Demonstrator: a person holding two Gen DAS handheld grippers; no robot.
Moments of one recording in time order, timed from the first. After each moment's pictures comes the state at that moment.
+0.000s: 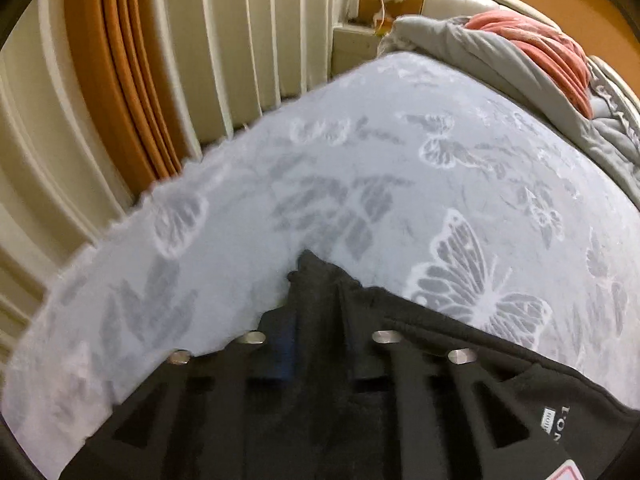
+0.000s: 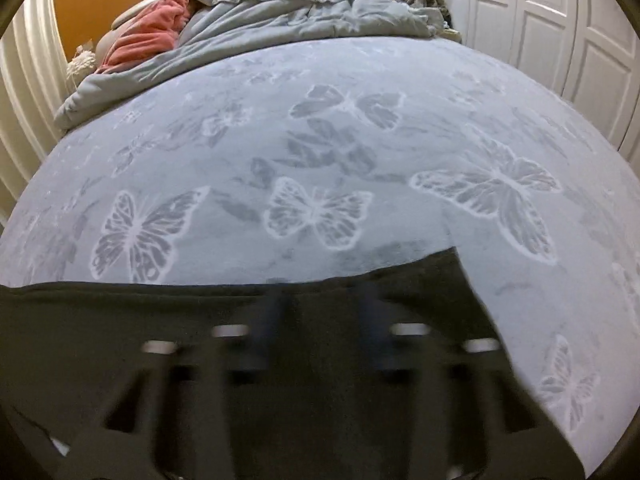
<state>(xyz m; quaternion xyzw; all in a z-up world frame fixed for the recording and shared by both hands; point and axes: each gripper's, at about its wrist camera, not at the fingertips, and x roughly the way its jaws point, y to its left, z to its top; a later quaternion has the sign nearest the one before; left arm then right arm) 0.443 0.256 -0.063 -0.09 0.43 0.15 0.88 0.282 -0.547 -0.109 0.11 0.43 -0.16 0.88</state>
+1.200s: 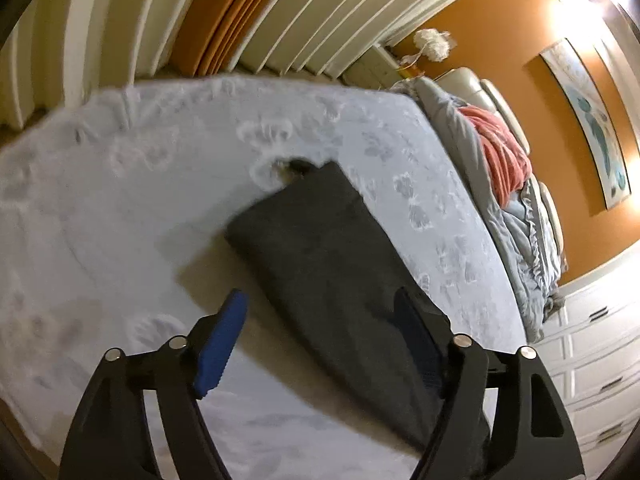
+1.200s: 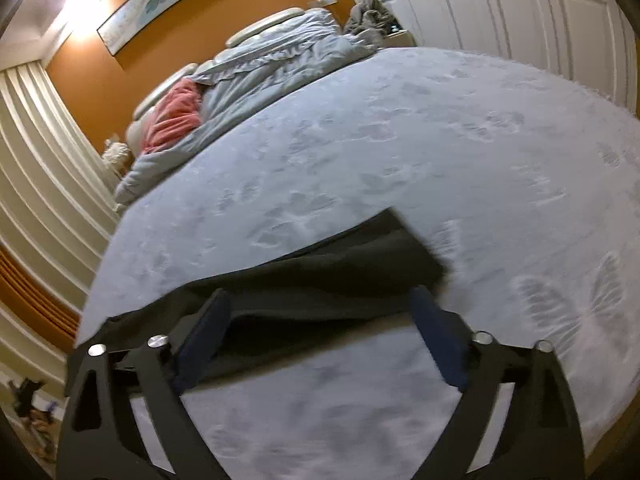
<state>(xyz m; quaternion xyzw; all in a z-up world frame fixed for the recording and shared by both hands) 0.115 0.326 -0.020 -0.41 0.39 0.08 0.82 -0.024 -0.492 -0.011 0.28 0.34 -0.13 0.89</state>
